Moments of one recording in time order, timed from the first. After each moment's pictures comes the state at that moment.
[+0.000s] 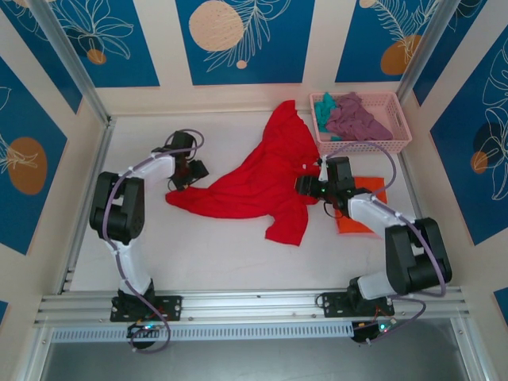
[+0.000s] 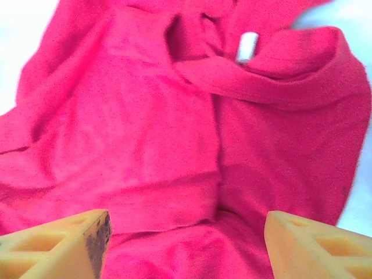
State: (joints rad) left arm -0.23 1.92 1.33 -0.57 0.04 -0.74; right arm 0.24 1.40 0.71 -0.09 -0.19 0.39
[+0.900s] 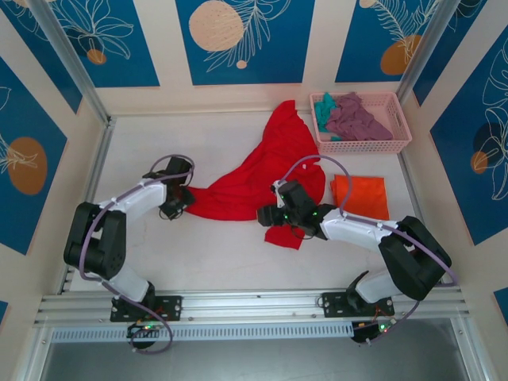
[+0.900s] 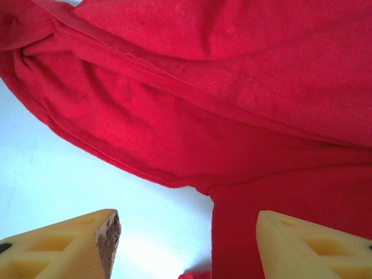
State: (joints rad) left arm -0.28 1.60 0.96 -0.65 -0.13 -1.00; right arm 0.70 1.42 0.68 -0.07 -0.07 0.45
